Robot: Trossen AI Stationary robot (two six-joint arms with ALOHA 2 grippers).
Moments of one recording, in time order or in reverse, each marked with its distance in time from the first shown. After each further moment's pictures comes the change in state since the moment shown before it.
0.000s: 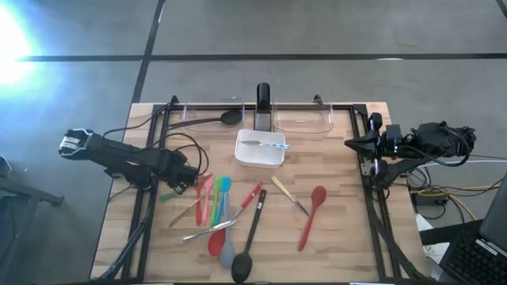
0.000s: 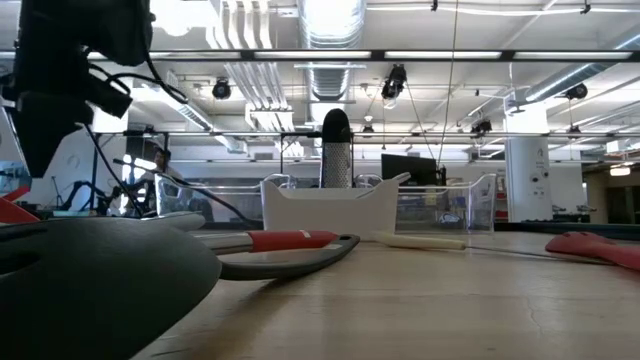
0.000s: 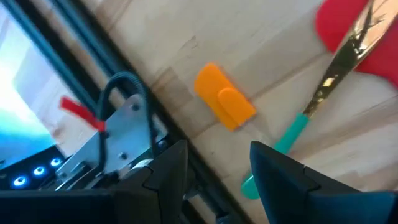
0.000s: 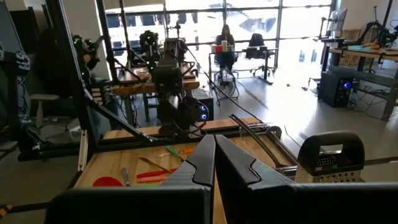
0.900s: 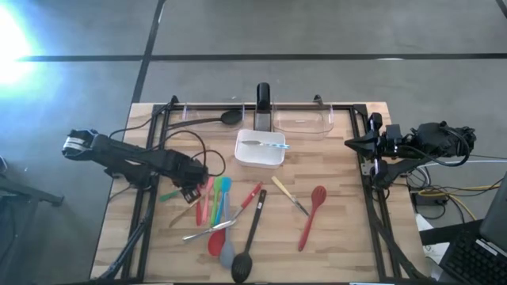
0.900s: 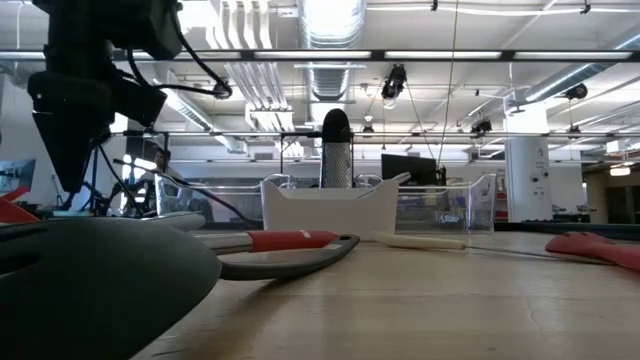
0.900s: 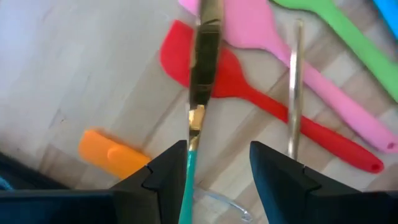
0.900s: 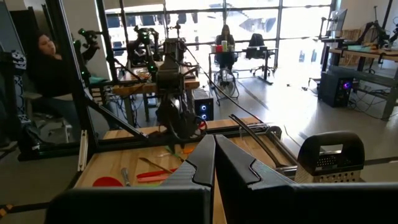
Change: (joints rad) left arm 0.029 0.055 -0.011 0.349 0.151 0.338; right arm 0.000 0.000 0.000 0.000 0.000 0.000
